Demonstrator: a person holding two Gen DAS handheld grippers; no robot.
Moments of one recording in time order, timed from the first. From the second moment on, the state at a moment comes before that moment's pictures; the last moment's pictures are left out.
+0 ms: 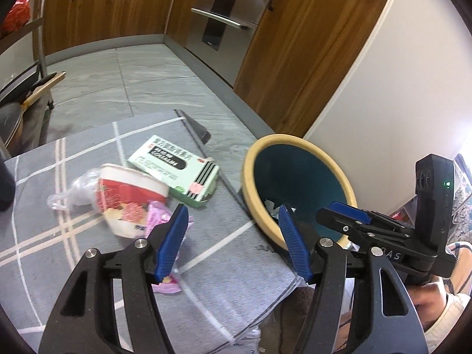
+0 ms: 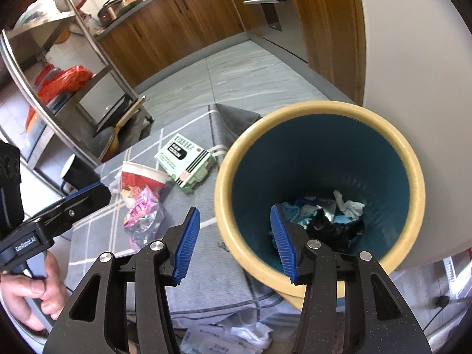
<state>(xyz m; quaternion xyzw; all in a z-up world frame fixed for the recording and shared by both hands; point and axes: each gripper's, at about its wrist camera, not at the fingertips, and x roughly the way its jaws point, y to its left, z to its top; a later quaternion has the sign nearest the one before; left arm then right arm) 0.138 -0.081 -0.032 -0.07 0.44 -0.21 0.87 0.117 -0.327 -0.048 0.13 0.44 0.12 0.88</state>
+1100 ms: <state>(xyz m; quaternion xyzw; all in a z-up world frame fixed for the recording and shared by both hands) 0.146 -0.039 -0.109 -0.06 0.53 -0.16 0.83 0.123 -0.280 -0.050 0.12 0.45 0.15 0.87</state>
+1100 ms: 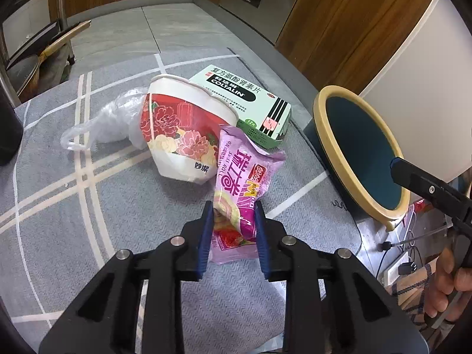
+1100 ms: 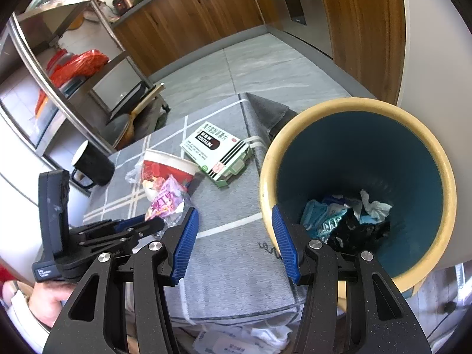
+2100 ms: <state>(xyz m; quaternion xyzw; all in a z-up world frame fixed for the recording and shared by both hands) 0.125 0.083 -0.080 -0.17 0.48 -0.06 0.86 0.226 -0.135 -0.047 0.02 0.46 0.34 0.82</state>
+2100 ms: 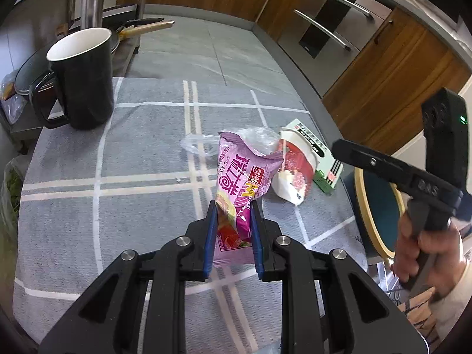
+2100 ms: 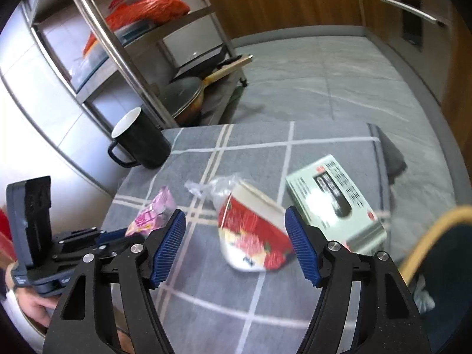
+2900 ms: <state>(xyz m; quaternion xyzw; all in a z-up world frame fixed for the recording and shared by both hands) 0.136 0.077 -0.080 -0.17 0.47 -0.06 0.86 0.204 -0.127 -0.092 -0.04 0.52 0.41 0.75</state>
